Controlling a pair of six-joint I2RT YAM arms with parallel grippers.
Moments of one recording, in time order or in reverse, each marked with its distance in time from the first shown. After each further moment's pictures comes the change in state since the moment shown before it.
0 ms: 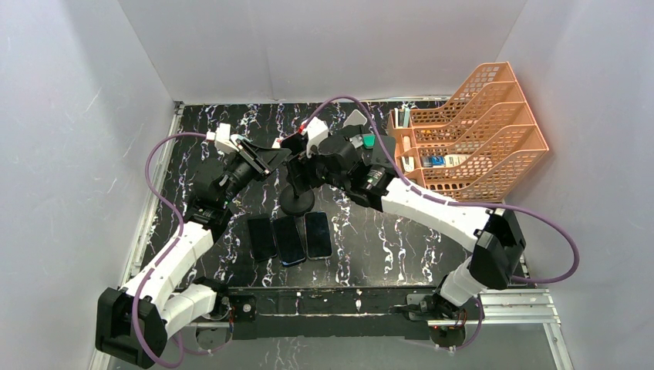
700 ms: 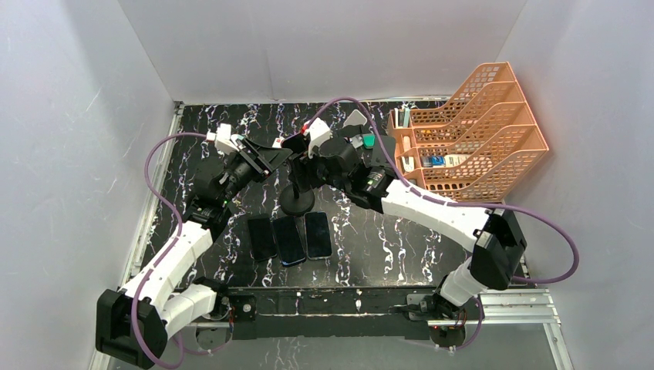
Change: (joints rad) left arm 0.004 -0.005 0.019 -0.064 0.000 0.014; right arm 0.008 0.007 -0.029 0.053 0.049 0.009
